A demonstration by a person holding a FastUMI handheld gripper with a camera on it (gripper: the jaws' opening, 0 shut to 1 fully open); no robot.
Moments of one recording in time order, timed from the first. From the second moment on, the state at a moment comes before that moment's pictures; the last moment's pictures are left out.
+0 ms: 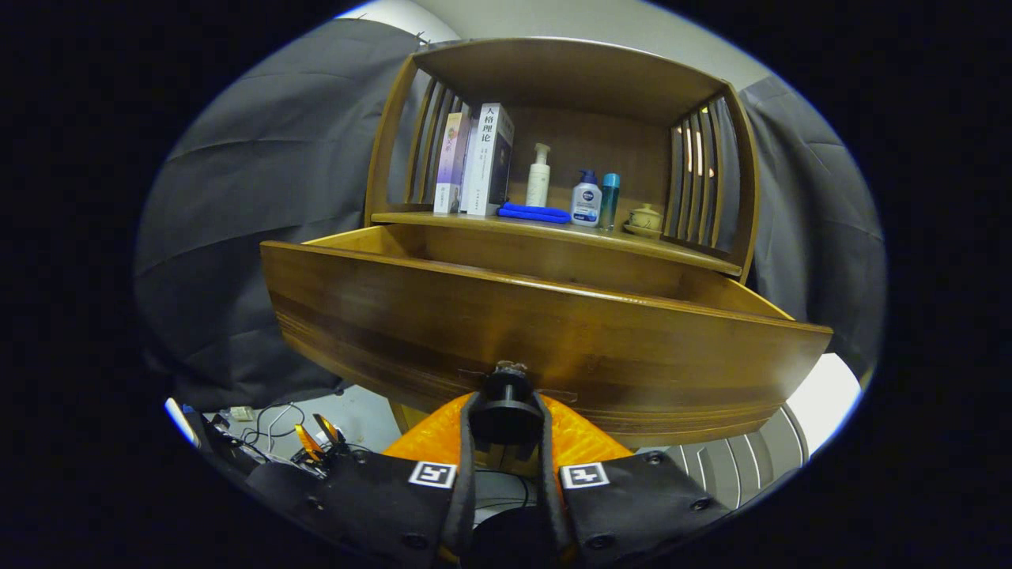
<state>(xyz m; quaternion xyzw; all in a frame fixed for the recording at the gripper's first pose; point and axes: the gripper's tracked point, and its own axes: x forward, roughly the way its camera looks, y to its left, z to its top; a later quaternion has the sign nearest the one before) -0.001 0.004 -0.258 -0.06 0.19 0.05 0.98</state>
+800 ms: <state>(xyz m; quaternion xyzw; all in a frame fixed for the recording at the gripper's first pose) 0.038 -0.022 -0.130 -0.07 0.18 0.08 0.98</state>
